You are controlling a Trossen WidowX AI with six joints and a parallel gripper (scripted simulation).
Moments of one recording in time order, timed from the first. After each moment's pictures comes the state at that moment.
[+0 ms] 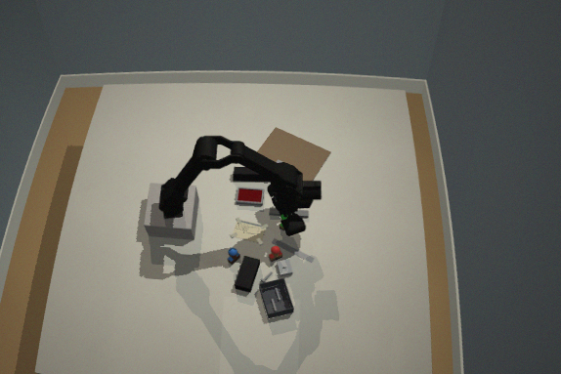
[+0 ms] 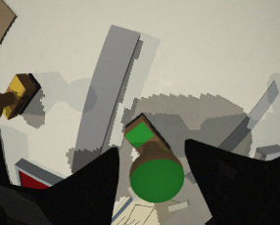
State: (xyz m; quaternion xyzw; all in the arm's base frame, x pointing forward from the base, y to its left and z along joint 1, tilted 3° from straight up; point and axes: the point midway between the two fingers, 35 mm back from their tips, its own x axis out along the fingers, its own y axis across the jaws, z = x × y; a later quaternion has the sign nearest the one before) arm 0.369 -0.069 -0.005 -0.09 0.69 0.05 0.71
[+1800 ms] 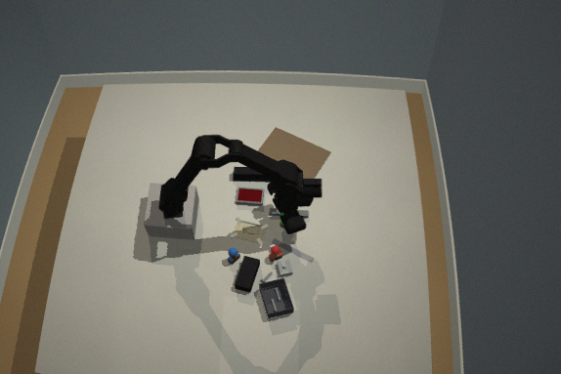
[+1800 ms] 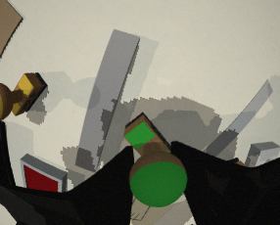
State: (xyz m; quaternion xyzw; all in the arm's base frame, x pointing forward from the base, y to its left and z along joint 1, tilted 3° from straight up) arm 0.368 -0.068 0.006 -0.09 0.69 0.05 0.71
